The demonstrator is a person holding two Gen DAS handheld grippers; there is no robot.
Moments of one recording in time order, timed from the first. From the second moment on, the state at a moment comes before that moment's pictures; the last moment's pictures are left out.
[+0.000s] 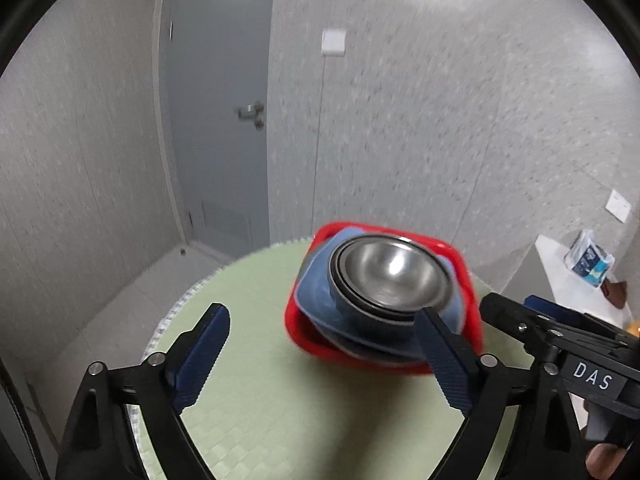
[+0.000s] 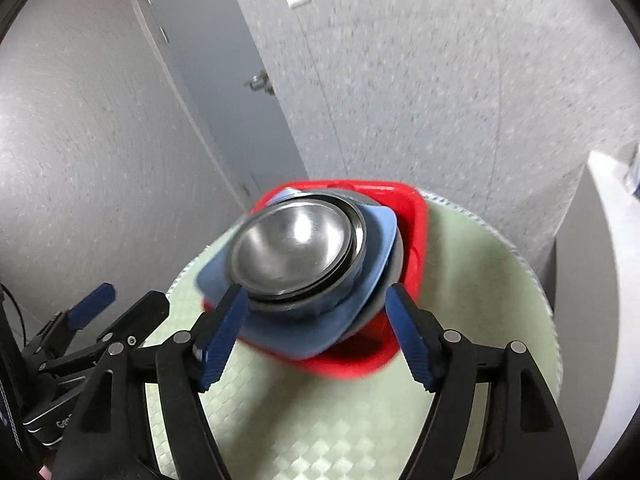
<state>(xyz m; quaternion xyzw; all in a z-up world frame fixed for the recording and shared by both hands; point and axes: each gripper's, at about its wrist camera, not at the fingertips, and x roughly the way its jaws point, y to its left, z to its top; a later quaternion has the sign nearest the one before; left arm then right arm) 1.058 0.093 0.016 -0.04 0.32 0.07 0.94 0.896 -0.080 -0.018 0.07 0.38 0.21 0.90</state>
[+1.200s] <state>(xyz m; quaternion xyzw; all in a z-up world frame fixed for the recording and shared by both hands) 0.383 -0.011 0.058 0.00 0.17 0.05 0.98 0.380 -0.180 0.065 0.04 0.18 0.13 0.97</state>
